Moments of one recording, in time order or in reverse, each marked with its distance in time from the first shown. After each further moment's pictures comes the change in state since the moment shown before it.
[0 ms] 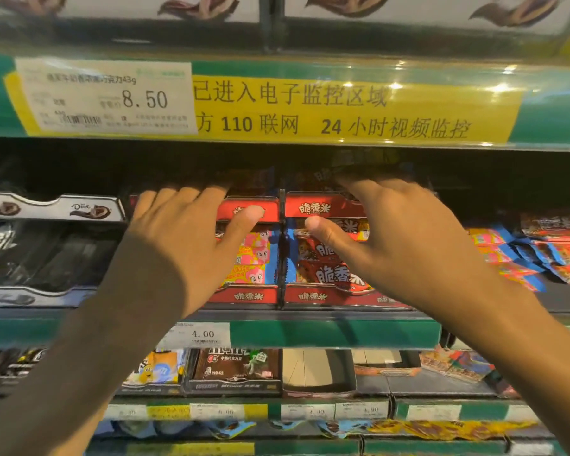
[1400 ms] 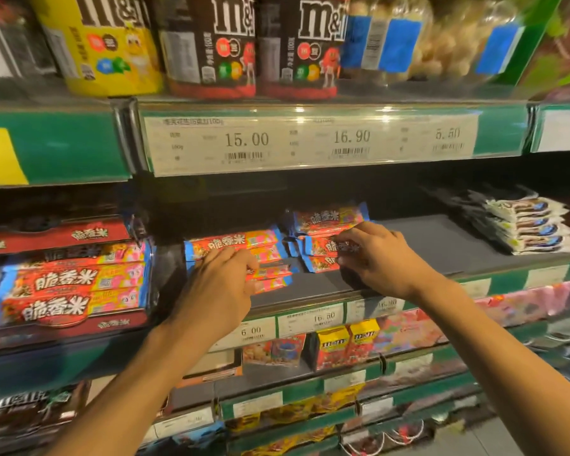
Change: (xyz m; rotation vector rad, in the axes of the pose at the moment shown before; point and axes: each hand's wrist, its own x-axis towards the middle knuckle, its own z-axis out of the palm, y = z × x) left_hand 0.007 0.300 0.105 -0.428 -0.256 0.269; right_hand -0.135 0.347 -0.016 -0.003 -0.325 0.286
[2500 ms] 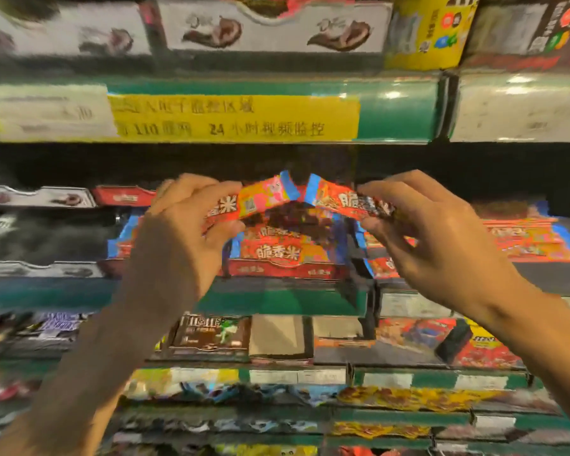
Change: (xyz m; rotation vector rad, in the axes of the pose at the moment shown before) left_hand -0.126 -0.147 -0.168 0.098 0.556 -0.002; right_hand -0.015 -0.248 -0.031 0.282 0.382 -0.449
